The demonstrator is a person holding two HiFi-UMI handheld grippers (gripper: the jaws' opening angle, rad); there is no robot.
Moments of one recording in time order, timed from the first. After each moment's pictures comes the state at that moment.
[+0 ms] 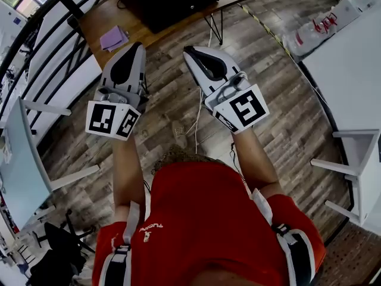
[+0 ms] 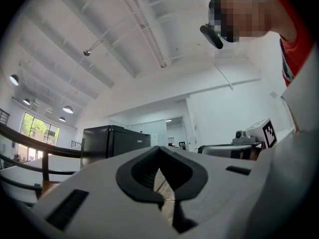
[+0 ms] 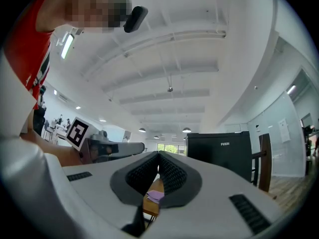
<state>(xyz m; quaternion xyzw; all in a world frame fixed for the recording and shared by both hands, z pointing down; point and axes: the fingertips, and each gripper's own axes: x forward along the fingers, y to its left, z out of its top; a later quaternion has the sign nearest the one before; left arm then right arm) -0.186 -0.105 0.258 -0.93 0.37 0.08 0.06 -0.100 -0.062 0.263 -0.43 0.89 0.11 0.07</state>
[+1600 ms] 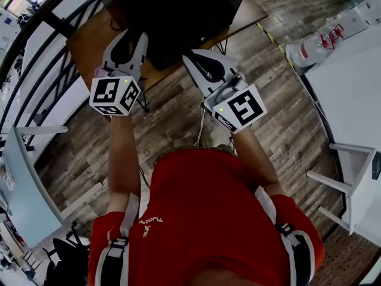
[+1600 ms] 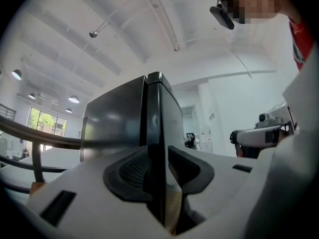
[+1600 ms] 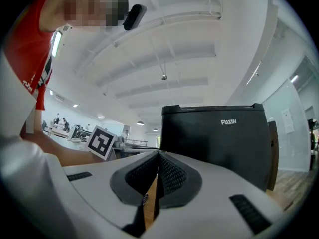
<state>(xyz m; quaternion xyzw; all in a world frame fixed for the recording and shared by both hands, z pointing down) -0.171 -0.398 0.304 -0.92 0.40 0.03 0.02 -0.088 -0.296 0.289 -0.42 0.90 0.07 0.04</state>
